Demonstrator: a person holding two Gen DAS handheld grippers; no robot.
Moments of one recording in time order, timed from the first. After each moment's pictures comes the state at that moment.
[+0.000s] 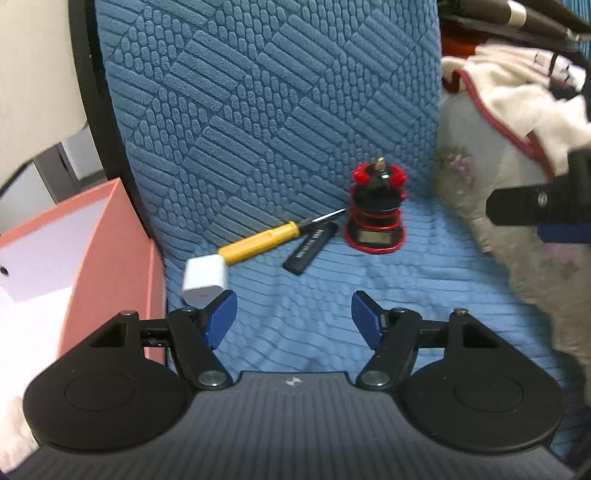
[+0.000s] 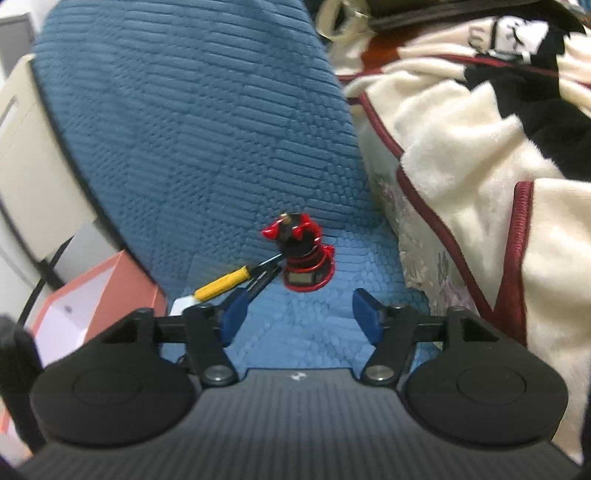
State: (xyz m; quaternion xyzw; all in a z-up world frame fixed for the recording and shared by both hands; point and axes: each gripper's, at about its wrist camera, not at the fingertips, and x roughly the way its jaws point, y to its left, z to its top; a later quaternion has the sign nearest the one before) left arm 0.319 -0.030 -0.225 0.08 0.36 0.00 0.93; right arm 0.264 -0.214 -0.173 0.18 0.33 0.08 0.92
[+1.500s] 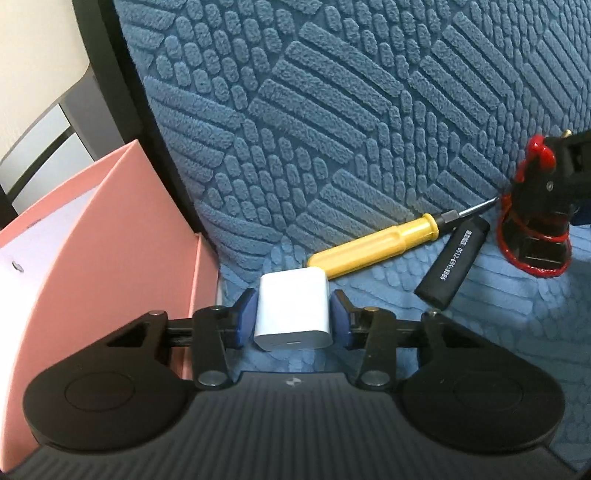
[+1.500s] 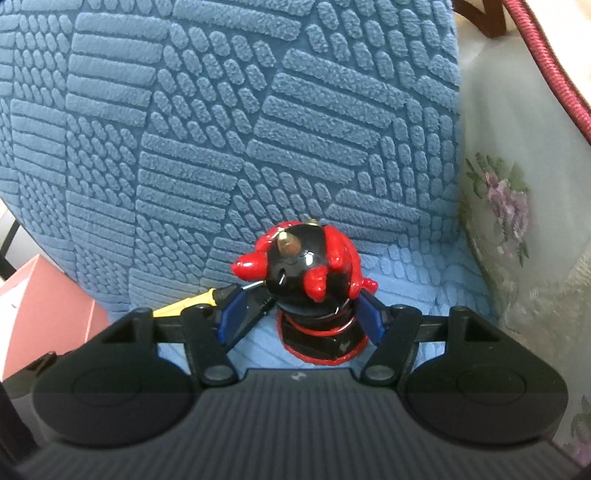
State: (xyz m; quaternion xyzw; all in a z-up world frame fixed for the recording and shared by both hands) left arm 0.420 0.023 -0.295 0.09 0.41 0.12 0.90; right arm 0.432 -0.163 -0.238 0.13 0.42 0.12 0.89
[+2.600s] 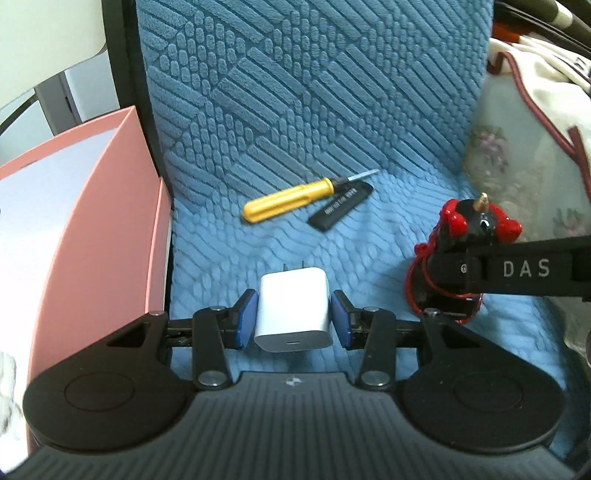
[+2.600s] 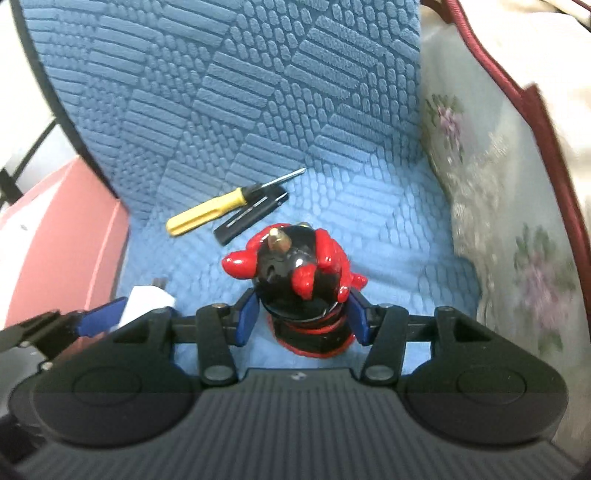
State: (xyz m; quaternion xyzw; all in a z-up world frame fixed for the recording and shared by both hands) left arm 0.313 0.003 -0.251 0.01 0.43 0.00 0.90; right arm 0.327 -0.156 -0.221 0.09 0.46 0.11 0.88
